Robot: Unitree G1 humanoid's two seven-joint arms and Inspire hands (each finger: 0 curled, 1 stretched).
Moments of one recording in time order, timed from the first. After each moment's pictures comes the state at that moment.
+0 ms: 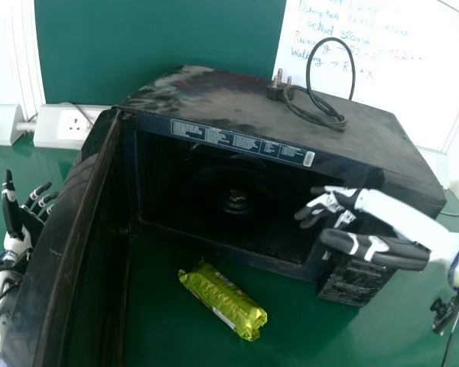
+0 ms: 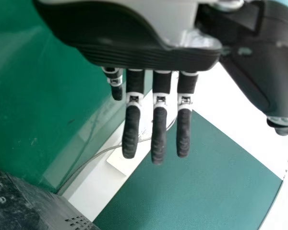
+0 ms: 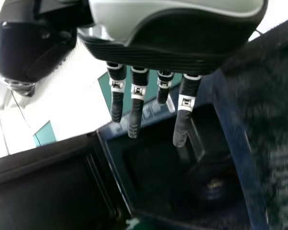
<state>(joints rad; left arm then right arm) -0.41 0.21 0.50 0.24 -0.63 0.22 -0.08 -0.21 -1.09 -0.53 -0.38 0.27 -0.03 0.94</state>
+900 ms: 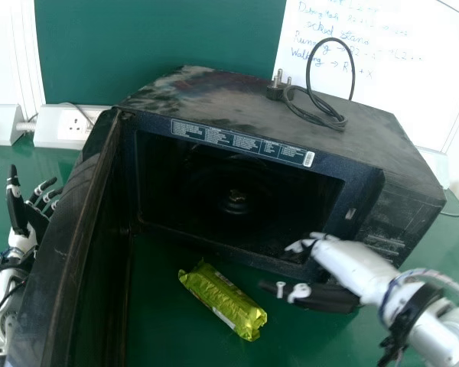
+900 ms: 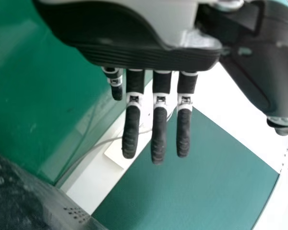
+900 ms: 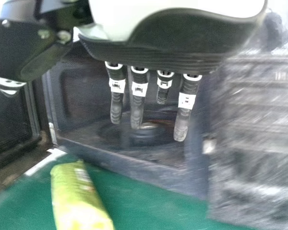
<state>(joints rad) -0.40 0.16 0.47 0.14 -0.61 0.24 -0.02 -0.04 -1.04 -0.22 -0.82 -0.32 0.41 0.76</state>
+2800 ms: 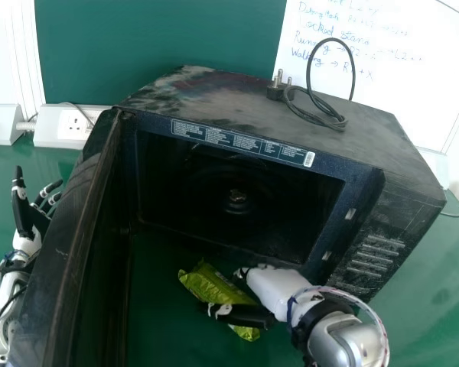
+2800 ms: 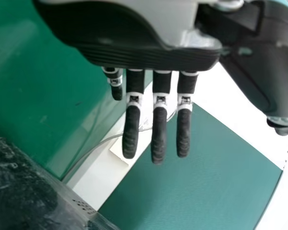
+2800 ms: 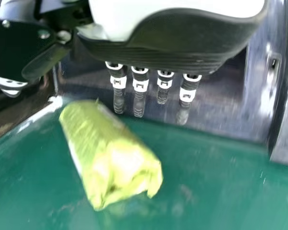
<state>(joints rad) -0.37 0.13 0.45 0.05 -0.61 0.29 0.02 -0.30 -0.58 0.35 -0.76 -1.18 0.55 1.12</state>
